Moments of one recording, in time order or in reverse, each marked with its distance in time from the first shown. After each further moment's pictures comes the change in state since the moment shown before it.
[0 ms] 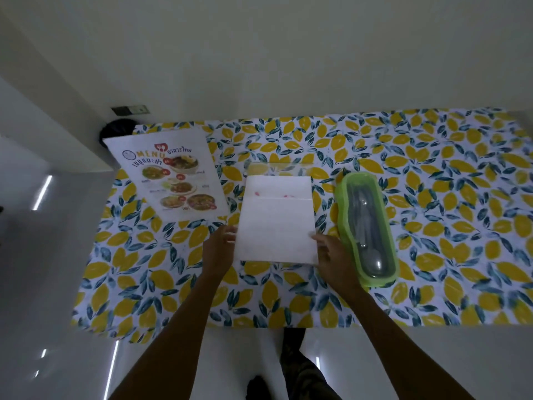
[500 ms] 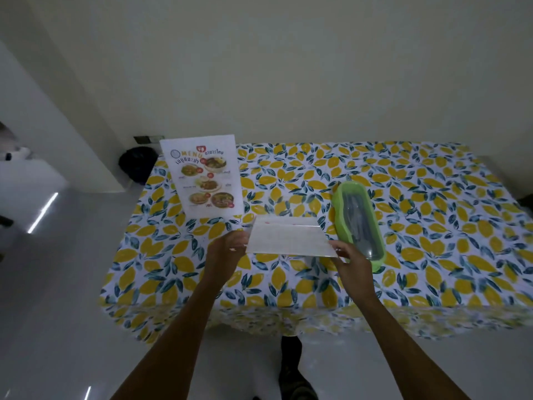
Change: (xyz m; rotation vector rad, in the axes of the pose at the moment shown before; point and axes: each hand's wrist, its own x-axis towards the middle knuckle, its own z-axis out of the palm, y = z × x) left_hand -0.100 -0.009 -0.060 -0.250 -0.004 0.310; right_hand -0.096 -0.033 -0.039 0.145 0.155 -0.058
